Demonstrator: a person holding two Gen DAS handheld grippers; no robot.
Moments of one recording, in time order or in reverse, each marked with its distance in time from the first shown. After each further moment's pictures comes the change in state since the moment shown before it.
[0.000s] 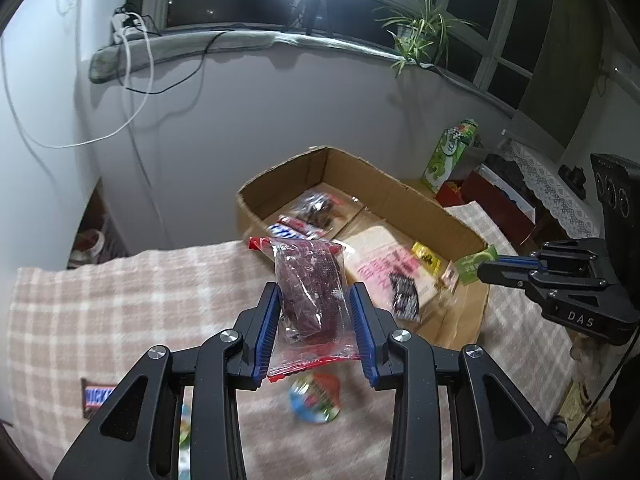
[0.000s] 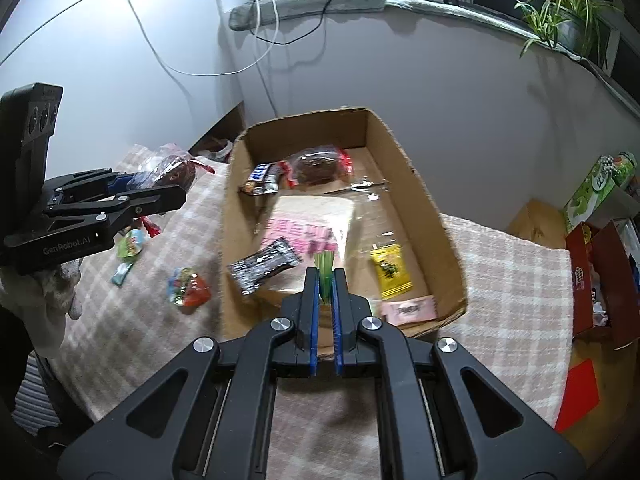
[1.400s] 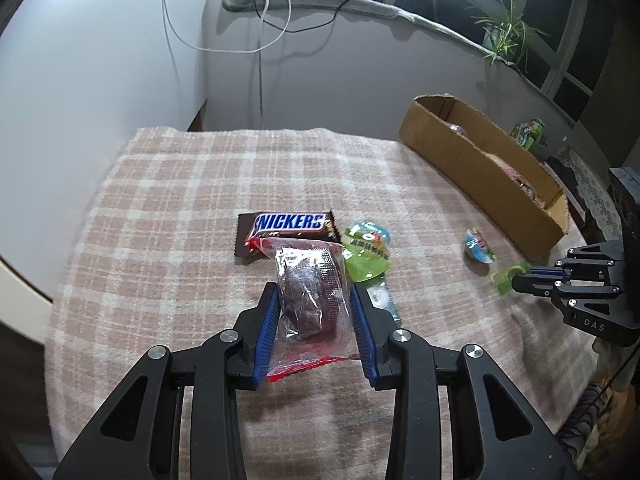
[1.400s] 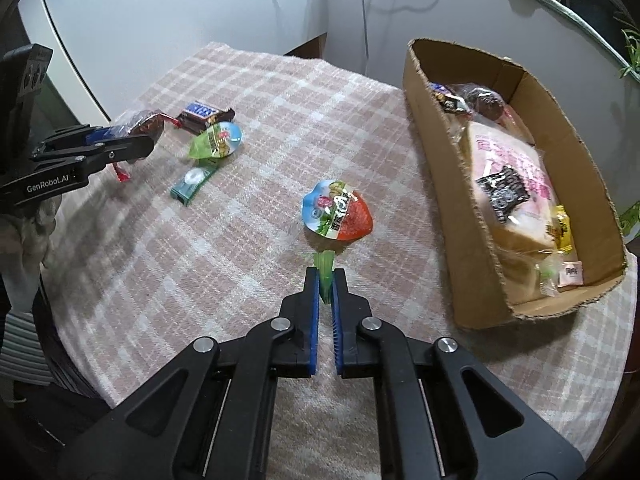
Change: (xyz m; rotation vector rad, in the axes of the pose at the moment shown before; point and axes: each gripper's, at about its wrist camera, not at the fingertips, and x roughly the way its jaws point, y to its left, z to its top) left arm -0.069 0.118 -0.124 -0.165 0.059 0.184; right arm 0.053 0.143 -0.053 -0.190 0.162 0.079
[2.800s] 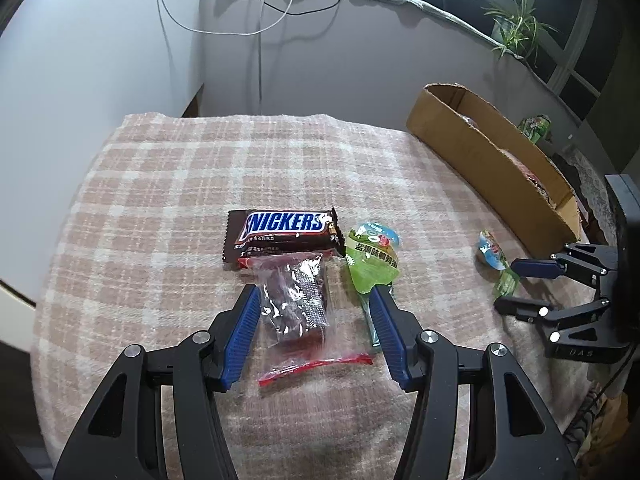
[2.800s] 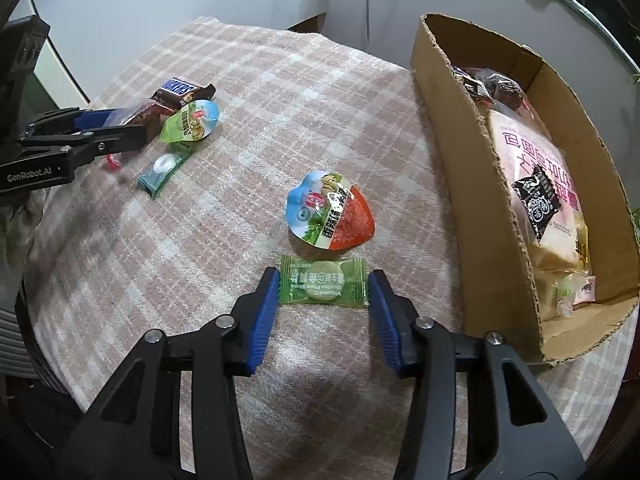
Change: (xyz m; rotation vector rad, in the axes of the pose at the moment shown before) left arm 0.026 0.003 0.007 -0.018 0.060 -0.005; right arm 0.042 0.001 0.010 -0.037 0.074 -0.035
